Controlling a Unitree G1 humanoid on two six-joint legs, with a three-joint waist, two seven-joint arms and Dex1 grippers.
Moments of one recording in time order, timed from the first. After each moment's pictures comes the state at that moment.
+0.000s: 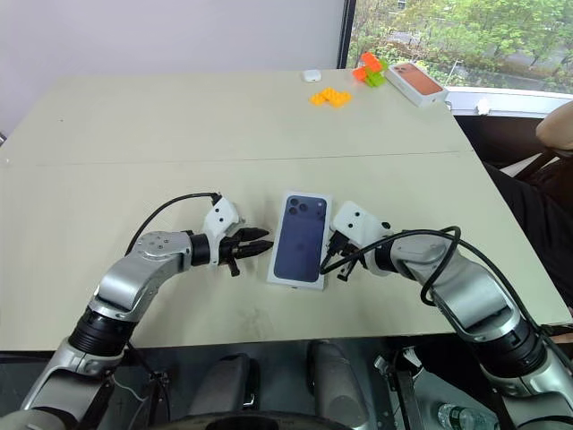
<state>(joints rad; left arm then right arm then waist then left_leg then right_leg) -0.37 0.44 -0.20 -0.17 -0.27 0.62 -0.79 -0.36 -0.80 0.23 -0.55 0.32 1.00 0.65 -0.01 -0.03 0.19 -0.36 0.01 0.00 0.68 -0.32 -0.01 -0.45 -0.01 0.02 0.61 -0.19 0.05</state>
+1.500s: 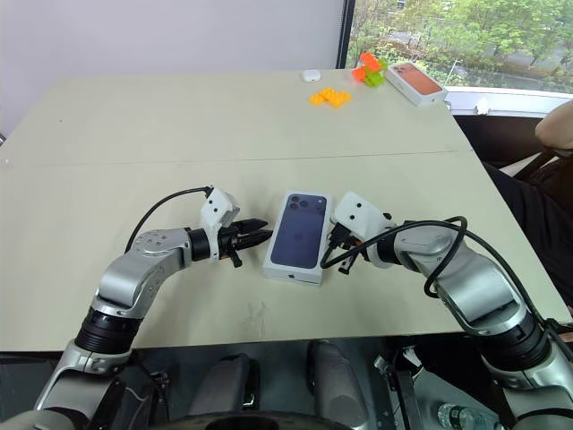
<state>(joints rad) -0.37 0.39 -0.15 -0.16 -0.30 0.65 -0.76 -0.39 -0.81 0.20 -0.56 0.32 1.02 0.69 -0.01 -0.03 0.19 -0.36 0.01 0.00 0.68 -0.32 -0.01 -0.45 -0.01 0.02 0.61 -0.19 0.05</state>
